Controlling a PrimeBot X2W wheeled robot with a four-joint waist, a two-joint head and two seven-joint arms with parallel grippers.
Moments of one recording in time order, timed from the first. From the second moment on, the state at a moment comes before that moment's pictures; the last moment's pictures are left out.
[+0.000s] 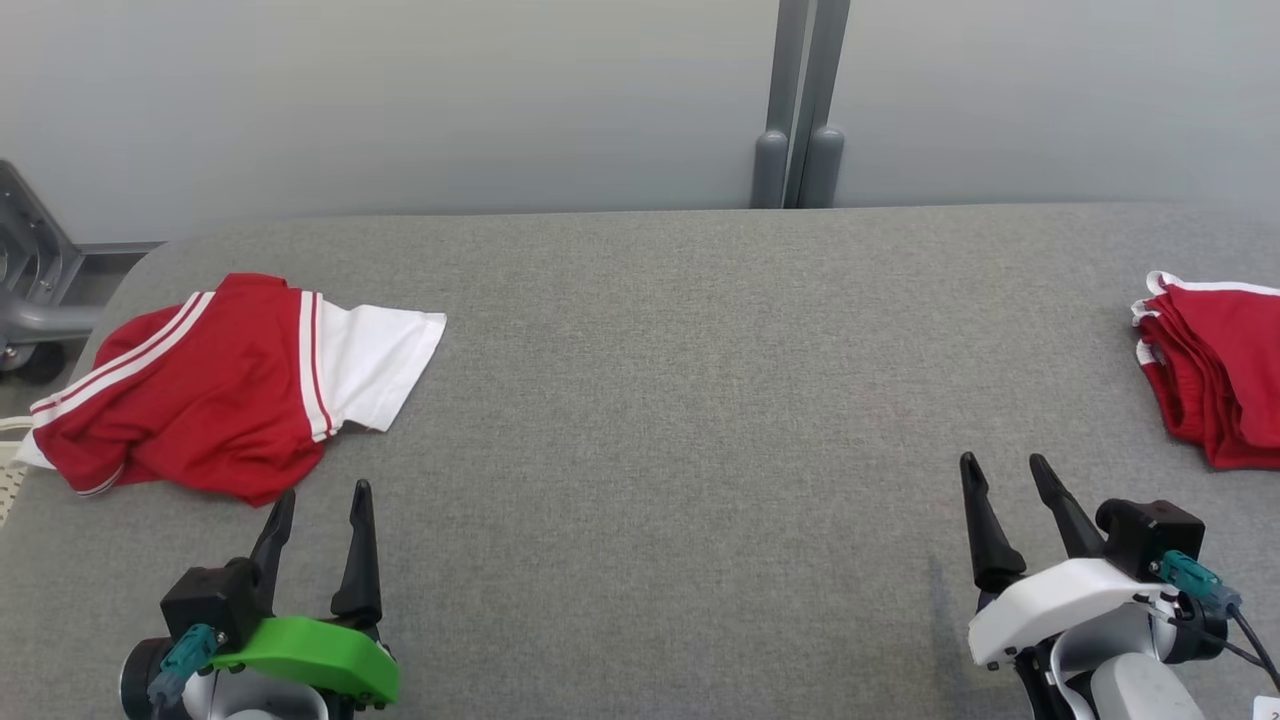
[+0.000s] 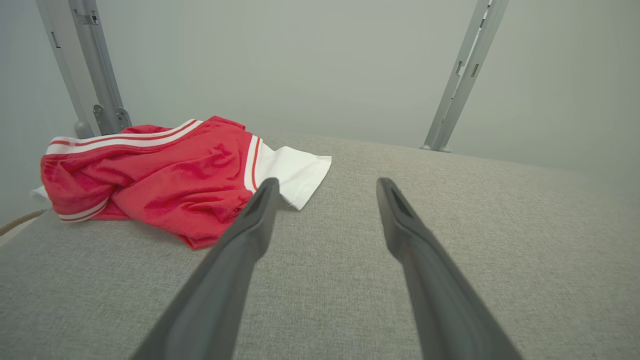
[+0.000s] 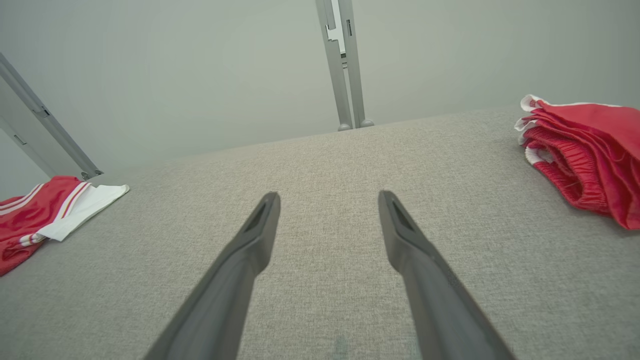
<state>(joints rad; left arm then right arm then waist) -0.09 0.15 -0.12 0.36 -0.36 -0.07 -0.26 -0.09 -0.05 -0.02 0.29 0.26 0.13 -0.16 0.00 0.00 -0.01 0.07</state>
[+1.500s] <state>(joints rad) -0.09 0.17 -0.14 0.35 -0.39 -0.05 -0.26 -0.10 -0.05 0.04 0.28 0.25 0.13 -0.15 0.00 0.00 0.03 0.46</state>
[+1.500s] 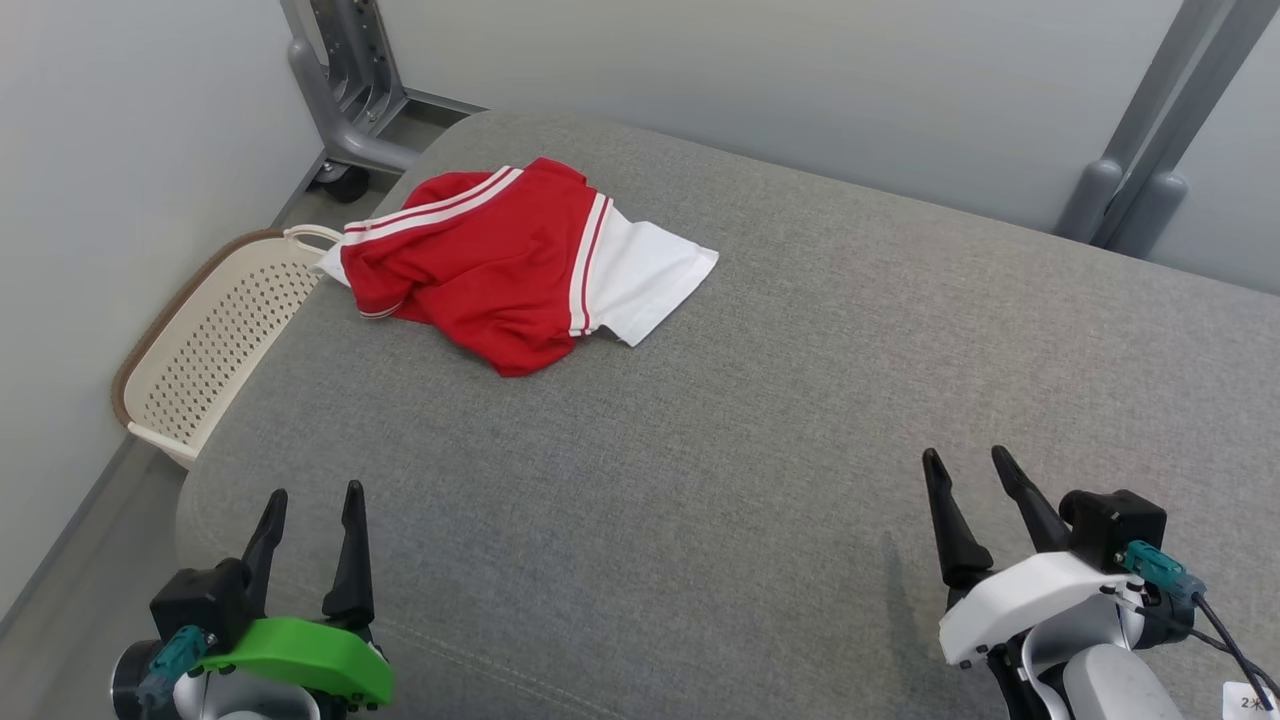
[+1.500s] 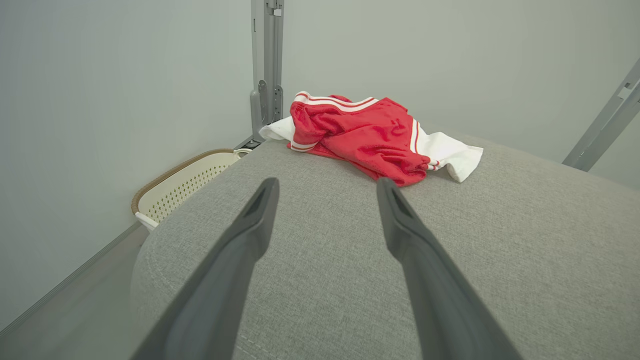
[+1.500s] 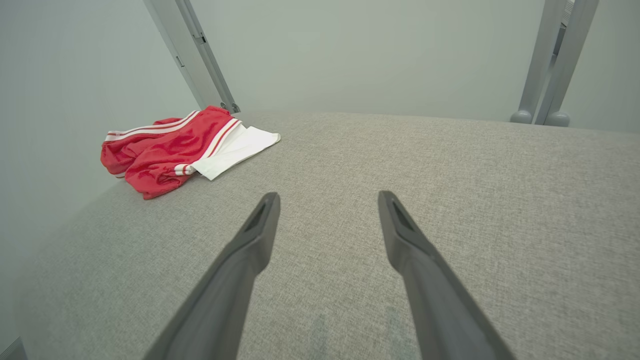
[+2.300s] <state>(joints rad) -0.62 0.20 -0.19 0.70 -0.51 -0.11 0.12 -0.22 -0.17 0.12 0.08 0.21 0.13 0.03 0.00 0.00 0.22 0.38</state>
